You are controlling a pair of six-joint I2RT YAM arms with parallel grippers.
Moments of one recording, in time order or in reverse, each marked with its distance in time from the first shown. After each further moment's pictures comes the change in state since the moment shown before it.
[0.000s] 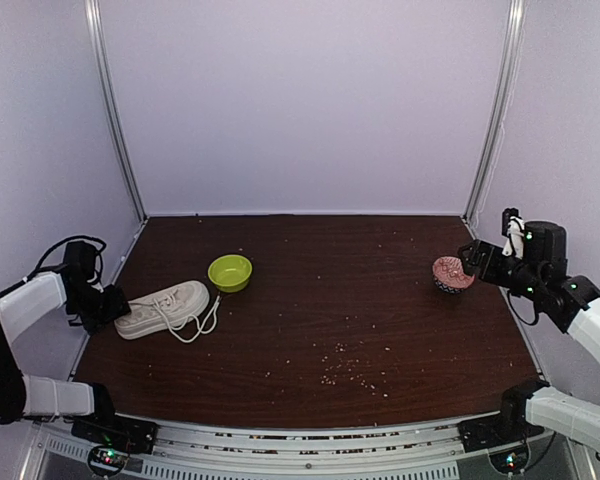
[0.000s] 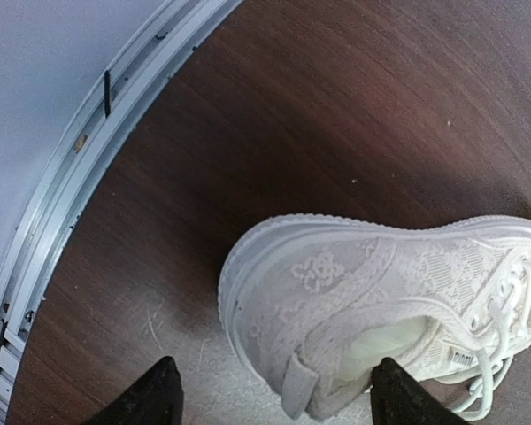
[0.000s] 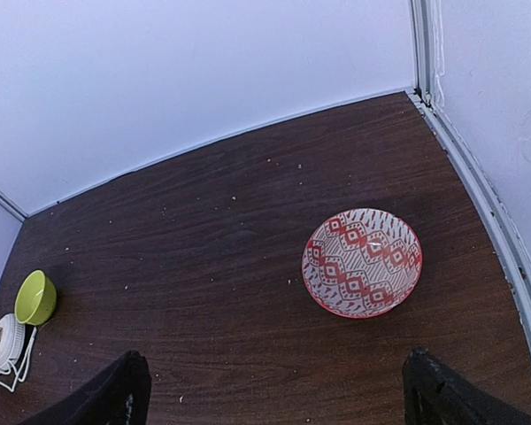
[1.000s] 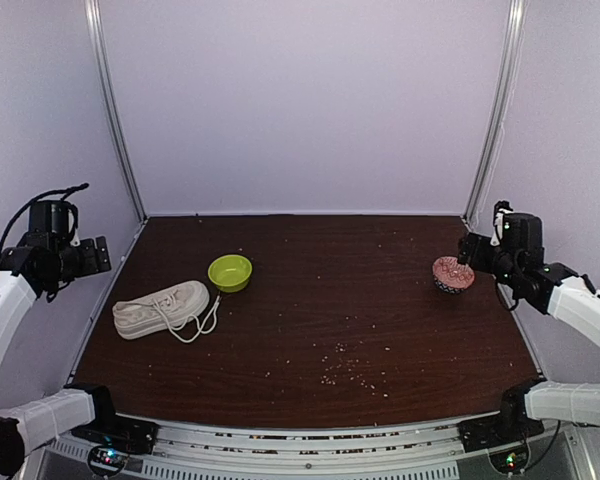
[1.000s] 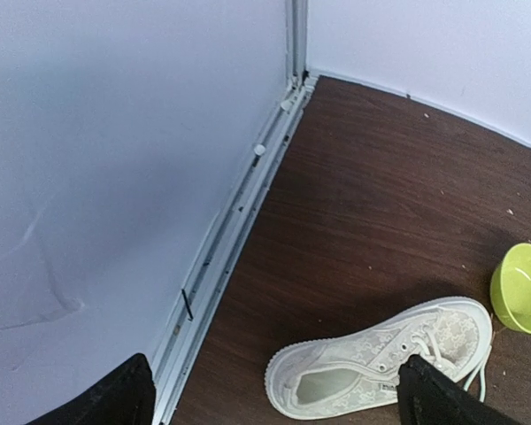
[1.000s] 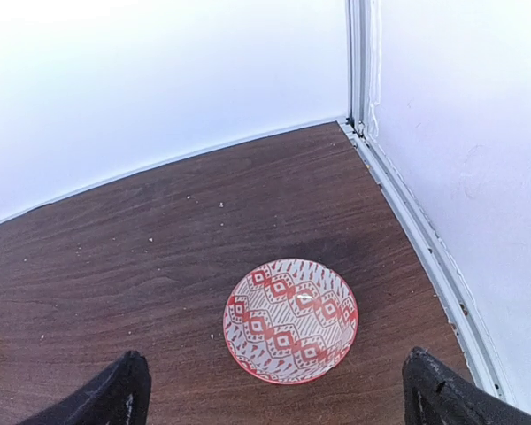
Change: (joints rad) left arm -0.118 -0.266 0.253 -0.056 -0.269 0.294; right arm 0.000 0.231 0.009 0.212 0.227 -0.085
